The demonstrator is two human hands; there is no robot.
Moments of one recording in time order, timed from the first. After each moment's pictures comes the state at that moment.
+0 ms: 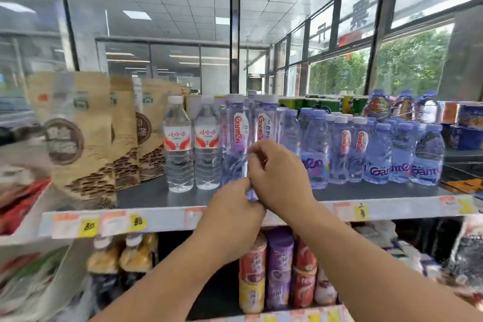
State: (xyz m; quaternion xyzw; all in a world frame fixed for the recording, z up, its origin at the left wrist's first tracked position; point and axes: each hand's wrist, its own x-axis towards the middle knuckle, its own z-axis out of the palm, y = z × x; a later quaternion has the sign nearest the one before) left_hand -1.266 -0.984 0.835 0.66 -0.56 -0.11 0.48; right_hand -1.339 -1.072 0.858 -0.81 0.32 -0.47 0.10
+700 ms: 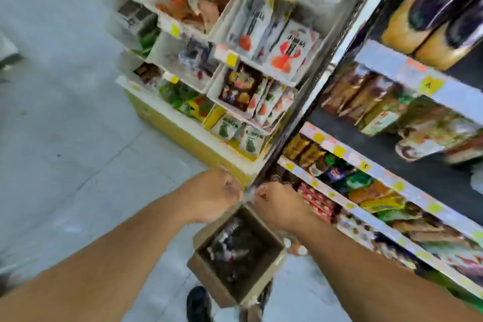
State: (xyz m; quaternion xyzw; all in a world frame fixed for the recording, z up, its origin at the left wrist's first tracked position) left_hand -1.105 -0.546 0.422 0.85 -0.17 -0.40 0.29; right_hand -1.175 -0.709 0.378 -0.92 0.13 0.26 0.24
